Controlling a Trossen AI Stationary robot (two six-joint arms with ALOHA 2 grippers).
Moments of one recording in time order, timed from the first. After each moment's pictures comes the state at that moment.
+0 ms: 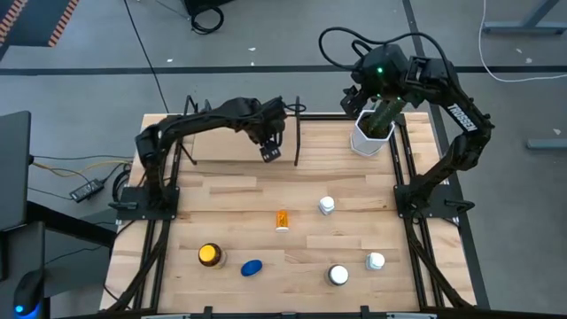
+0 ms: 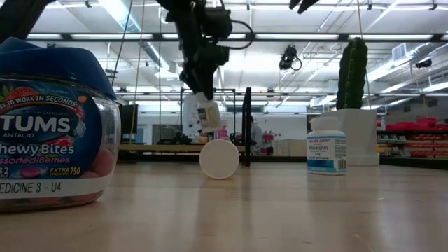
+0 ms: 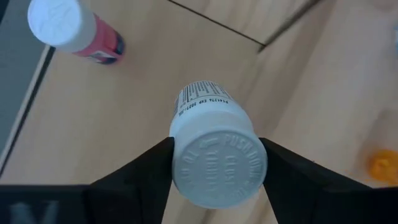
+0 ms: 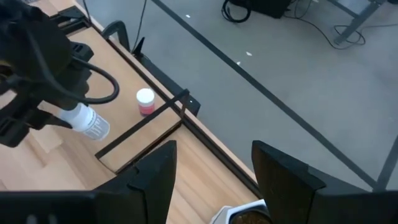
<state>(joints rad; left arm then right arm) 0.40 1.90 1.74 -1.05 -0.05 0.00 -0.40 1.53 2.19 -1.42 0.39 0.18</state>
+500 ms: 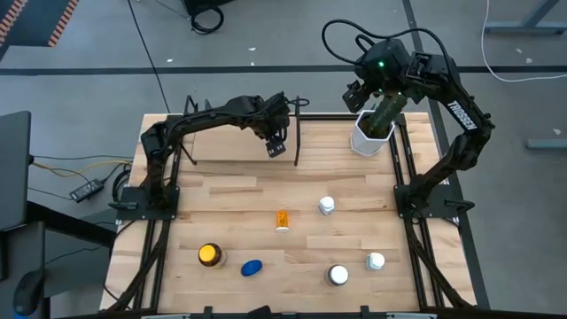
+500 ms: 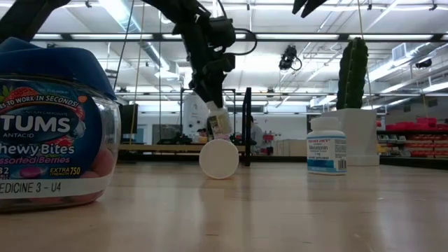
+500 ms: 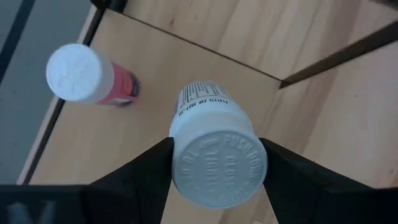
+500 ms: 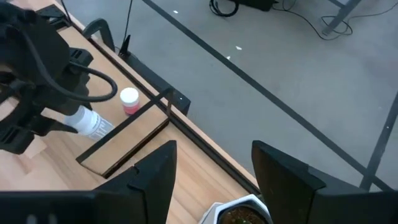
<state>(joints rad) 0.44 1.96 1.74 -0.93 -0.04 0.06 -0.45 1.53 2.19 -1.43 0.39 0.18</state>
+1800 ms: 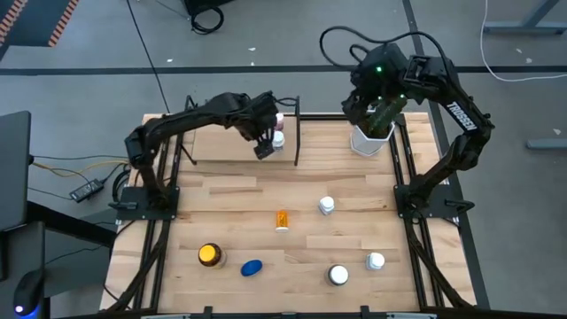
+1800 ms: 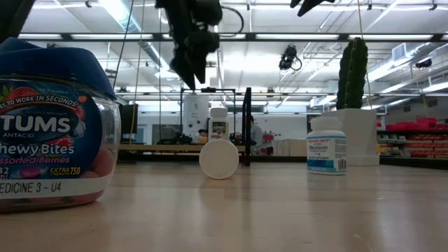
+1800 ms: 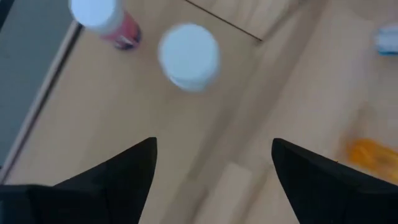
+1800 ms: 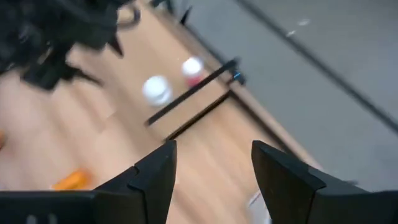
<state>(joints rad) 0.38 1.79 1.74 -1.15 -0.04 -0.07 -0.41 1.53 2.17 -1.49 0.13 0.22</state>
